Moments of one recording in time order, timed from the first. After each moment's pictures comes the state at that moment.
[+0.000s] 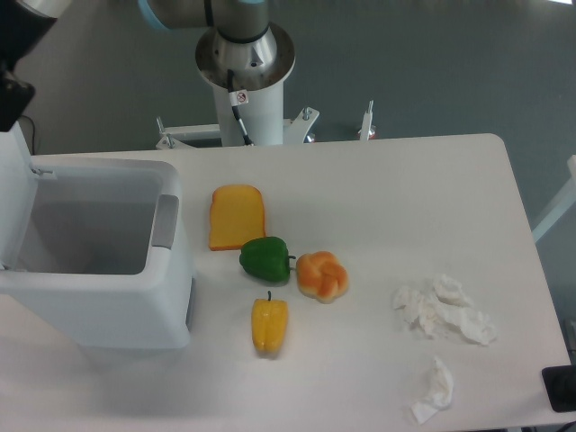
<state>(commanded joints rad) 2.11 -1.56 -1.54 -1.04 0.79 0.56</state>
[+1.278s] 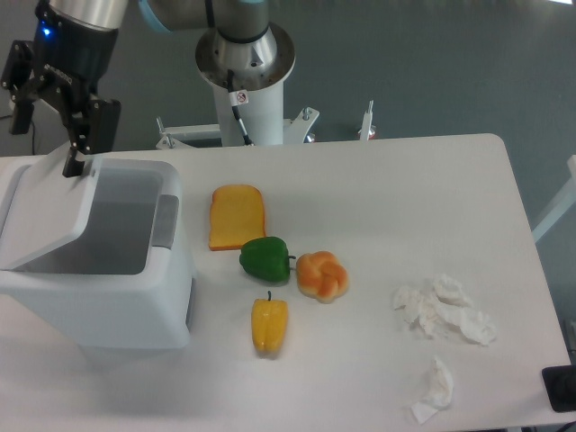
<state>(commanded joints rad) 2.15 -1.53 -1.62 -1.05 1.07 0.66</state>
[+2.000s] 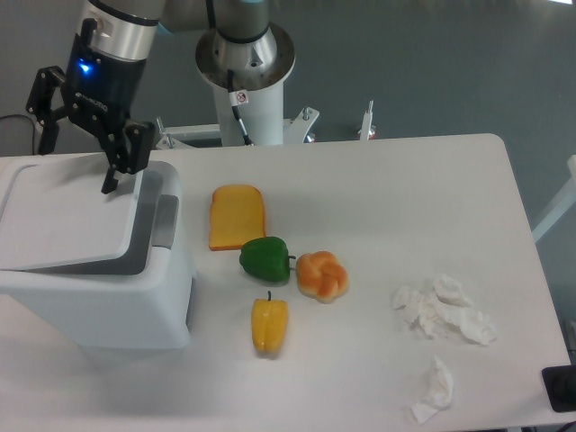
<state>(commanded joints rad) 2.20 -1.54 -1.66 -1.06 1.04 0.34</state>
